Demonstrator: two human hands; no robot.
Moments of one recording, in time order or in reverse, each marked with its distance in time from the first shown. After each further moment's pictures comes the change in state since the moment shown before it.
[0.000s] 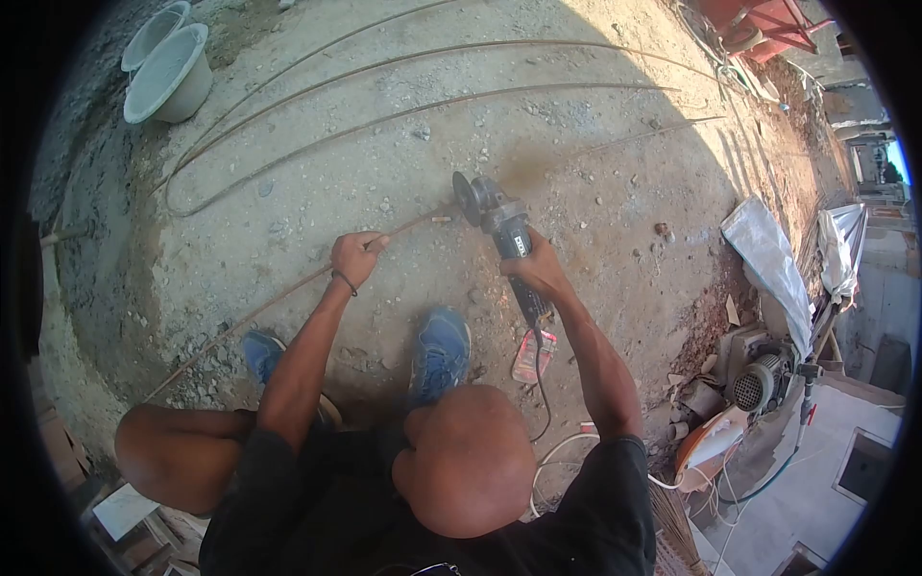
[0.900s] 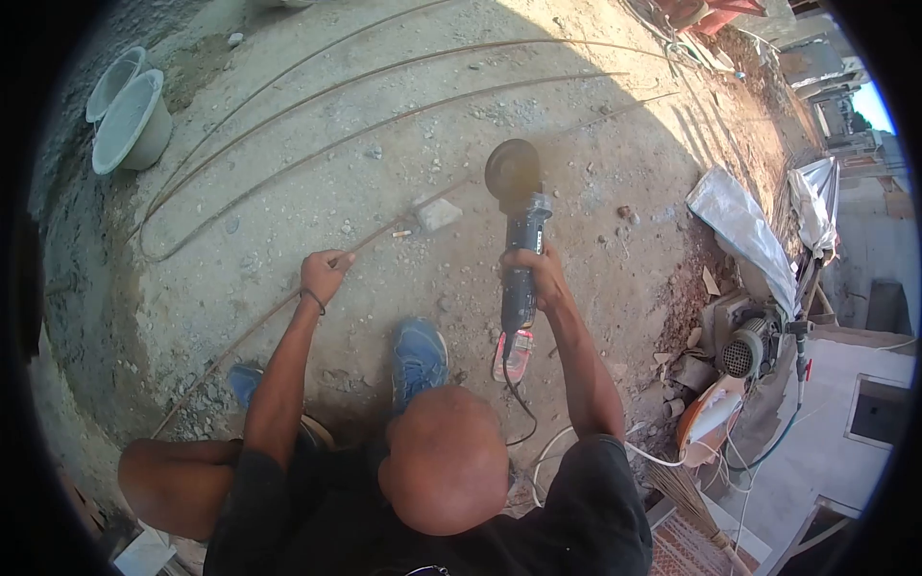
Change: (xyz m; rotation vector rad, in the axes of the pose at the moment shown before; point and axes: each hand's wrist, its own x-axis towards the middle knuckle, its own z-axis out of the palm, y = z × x) left_hand 0.013 -0.004 -0.001 -0.018 -0.070 0.005; right_hand -0.036 0.013 -0.043 0.729 0.137 0.094
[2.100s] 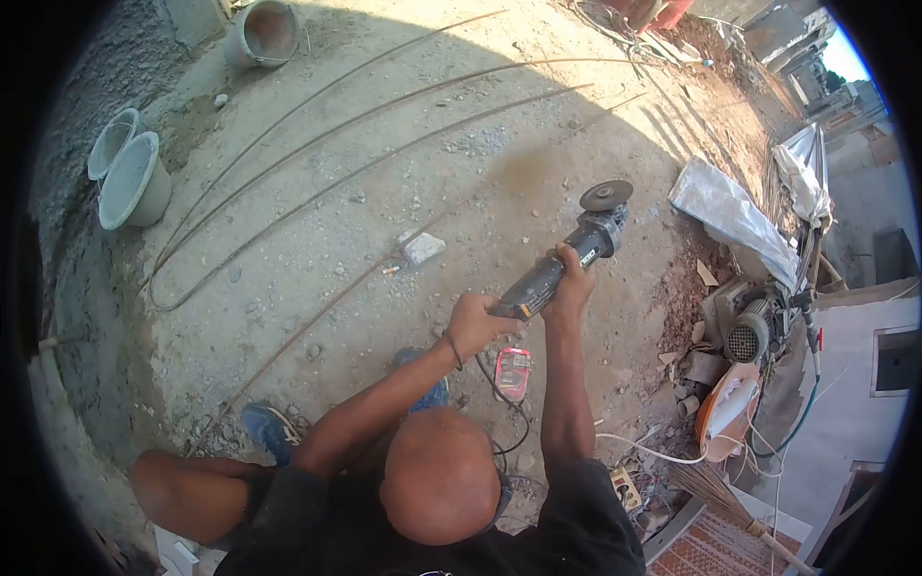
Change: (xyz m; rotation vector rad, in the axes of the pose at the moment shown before) left_hand -0.080 0.239 0.104 -0.572 -0.629 0.065; right_hand -0.018 -0.021 -0.028 0.529 0.447 -0.408
